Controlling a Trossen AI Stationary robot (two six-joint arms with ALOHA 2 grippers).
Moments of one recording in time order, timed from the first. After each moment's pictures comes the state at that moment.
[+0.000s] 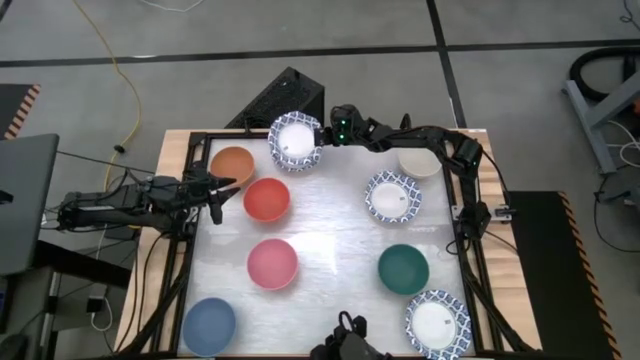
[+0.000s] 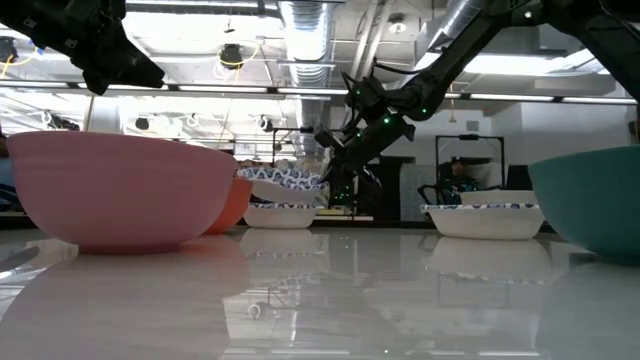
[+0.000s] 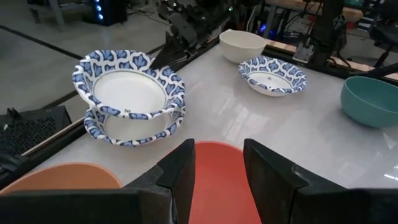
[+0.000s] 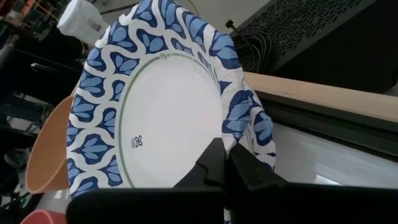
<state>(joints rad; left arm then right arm) 0.00 0.30 0.47 -0.44 -0.46 -0.22 -0.61 2.00 1.33 0.18 -0.10 0.72</state>
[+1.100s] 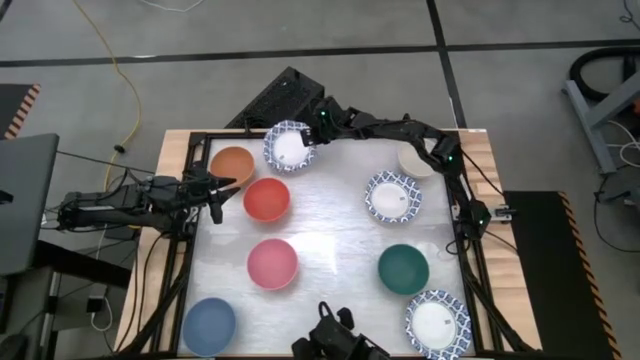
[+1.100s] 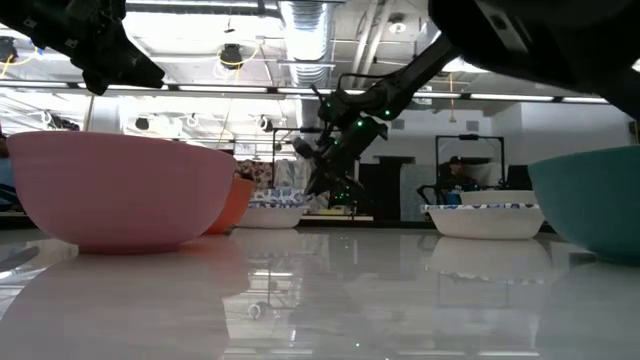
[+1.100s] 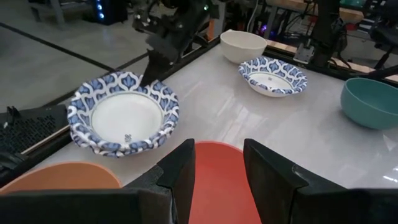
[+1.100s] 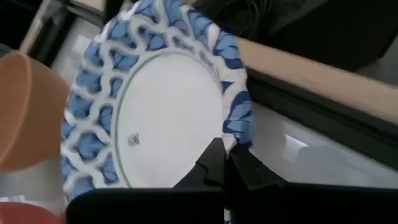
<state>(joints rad) 0.00 0.30 0.47 -0.44 -0.46 -0.23 -0.61 2.21 1.73 -0.24 -0.18 0.60</state>
